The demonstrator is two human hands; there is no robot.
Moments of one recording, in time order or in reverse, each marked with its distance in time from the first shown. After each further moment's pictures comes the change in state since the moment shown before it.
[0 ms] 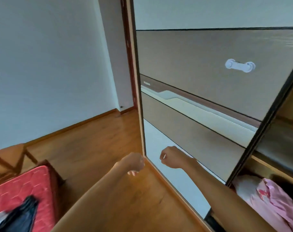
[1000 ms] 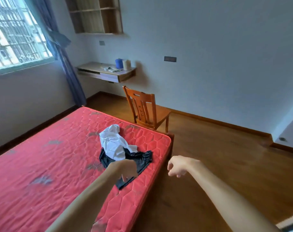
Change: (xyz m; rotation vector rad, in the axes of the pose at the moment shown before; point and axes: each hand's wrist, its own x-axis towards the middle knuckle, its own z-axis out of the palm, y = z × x) left_hand -0.195 -0.388 -0.024 -0.553 0.058 -0.957; right_hand 0.206 -0.440 0.178 -0.579 -0.728 -0.786
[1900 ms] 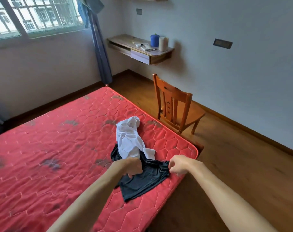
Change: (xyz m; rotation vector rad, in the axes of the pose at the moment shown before) left_hand 0.200 -0.104 -0.122 -0.261 -0.001 -0.122; right_hand 0.279 -0.071 -0.110 -0.107 -0.144 -0.146
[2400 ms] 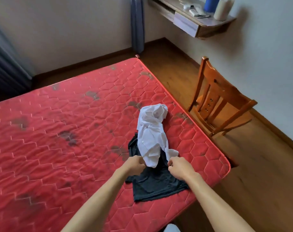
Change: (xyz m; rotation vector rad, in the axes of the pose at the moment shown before) left_hand 0.126 -0.125 -0.029 -0.597 0.117 -0.132; right_hand 0.211 -0.088 0.001 -0.054 -0.050 -0.072
